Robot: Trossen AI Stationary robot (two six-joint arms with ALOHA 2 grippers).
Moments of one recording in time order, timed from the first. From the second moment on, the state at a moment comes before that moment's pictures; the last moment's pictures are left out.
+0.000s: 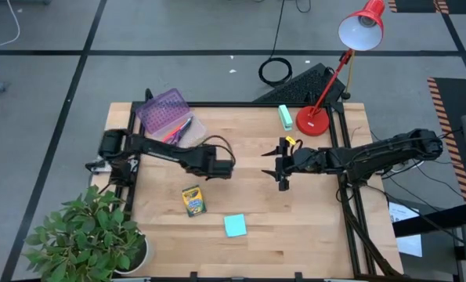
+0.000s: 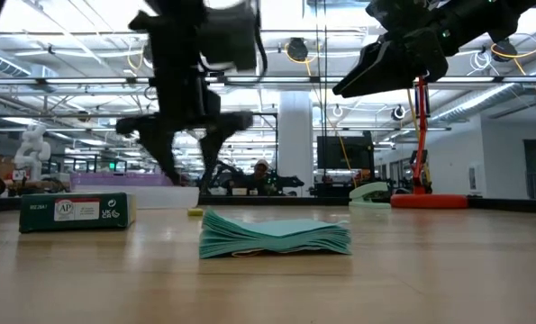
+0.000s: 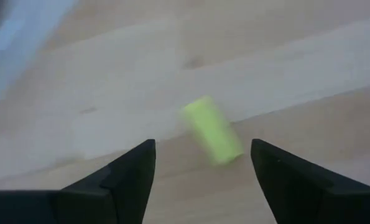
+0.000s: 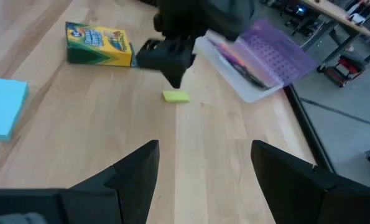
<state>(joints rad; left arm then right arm) -0.03 1.86 1.27 -0.91 -0.36 -1.32 0.08 1.15 0.59 0.08 0.26 -0.28</state>
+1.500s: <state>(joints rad) -0.04 2.04 1.34 -0.86 -0.39 -1.42 0.07 1.15 0.59 0.09 0.29 -0.48</state>
